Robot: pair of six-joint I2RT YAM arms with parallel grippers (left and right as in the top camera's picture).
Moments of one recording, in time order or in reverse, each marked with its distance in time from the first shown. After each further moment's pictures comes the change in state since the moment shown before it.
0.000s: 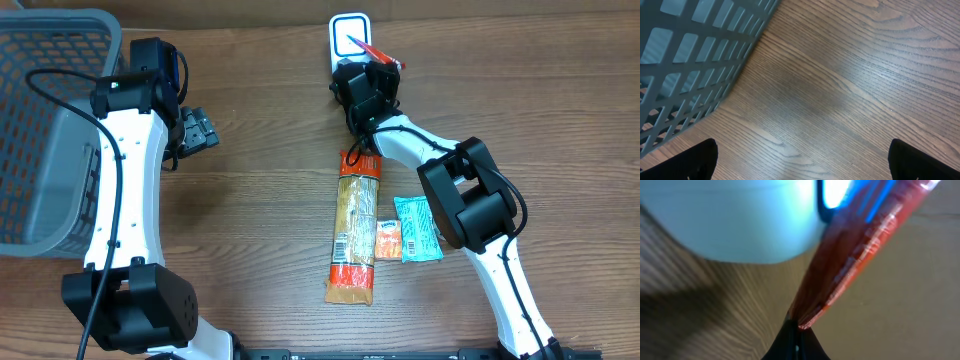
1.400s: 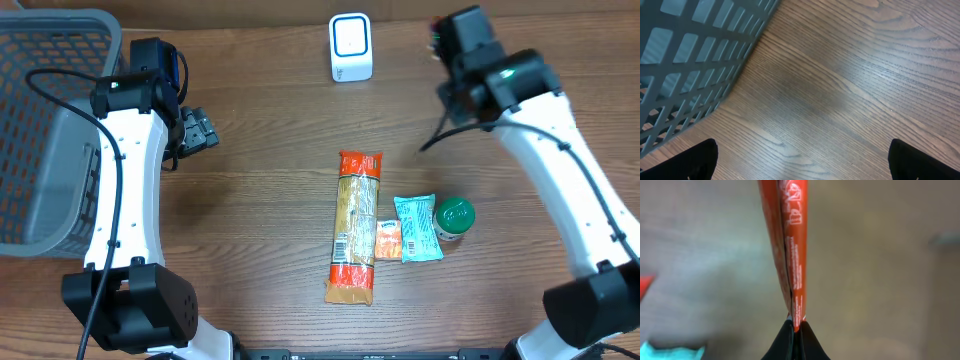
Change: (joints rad) left arm 0.000 0.000 0.000 0.000 0.000 0.000; right arm -0.200 -0.727 -0.001 -1.283 -0.488 1.035
